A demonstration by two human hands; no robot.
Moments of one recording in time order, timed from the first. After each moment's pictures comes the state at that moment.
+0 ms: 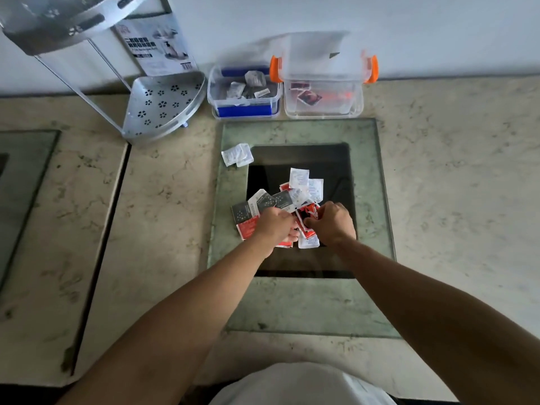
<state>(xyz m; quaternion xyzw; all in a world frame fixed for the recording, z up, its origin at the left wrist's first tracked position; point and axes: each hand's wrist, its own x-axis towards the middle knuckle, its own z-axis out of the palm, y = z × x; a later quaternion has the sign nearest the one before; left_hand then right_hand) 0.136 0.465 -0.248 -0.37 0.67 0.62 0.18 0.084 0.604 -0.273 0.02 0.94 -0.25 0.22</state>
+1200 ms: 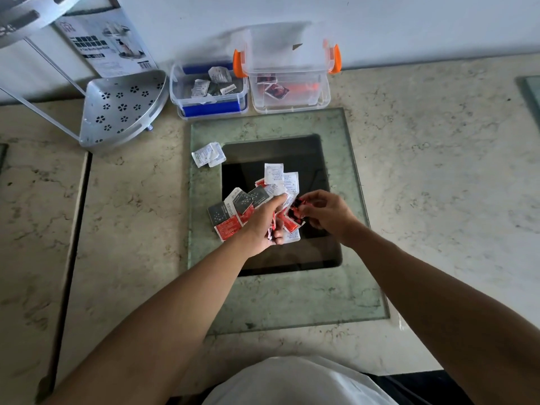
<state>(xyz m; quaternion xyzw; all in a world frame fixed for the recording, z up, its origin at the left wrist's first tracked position) 0.130 0.477 -0.242 -0.33 0.49 0.75 0.29 0.078 0.649 -0.256 0.08 0.74 -0.59 0.31</state>
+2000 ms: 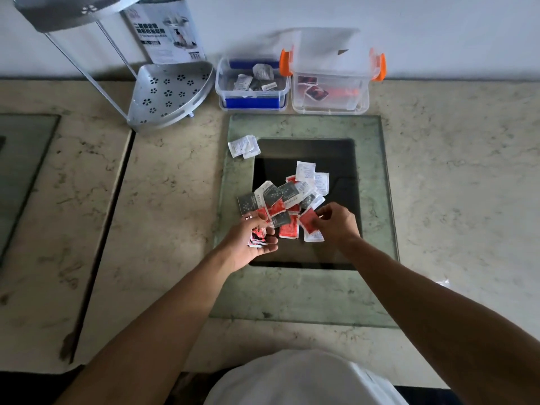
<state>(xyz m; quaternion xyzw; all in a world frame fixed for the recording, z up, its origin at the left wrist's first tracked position) 0.203 0.404 -0.254 -0.40 0.43 0.79 0.18 0.109 0.606 -0.266 0.05 0.89 -0.38 0.25</state>
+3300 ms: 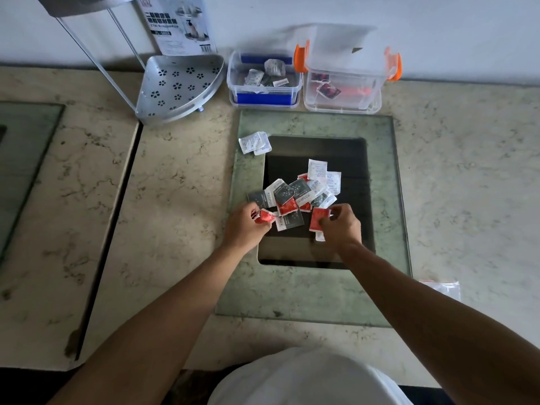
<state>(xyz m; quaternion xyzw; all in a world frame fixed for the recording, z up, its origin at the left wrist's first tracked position) 0.203 0.373 -0.275 -0.28 0.86 0.42 0.06 0.129 0.580 -0.262 0.14 0.88 -0.40 0.21</state>
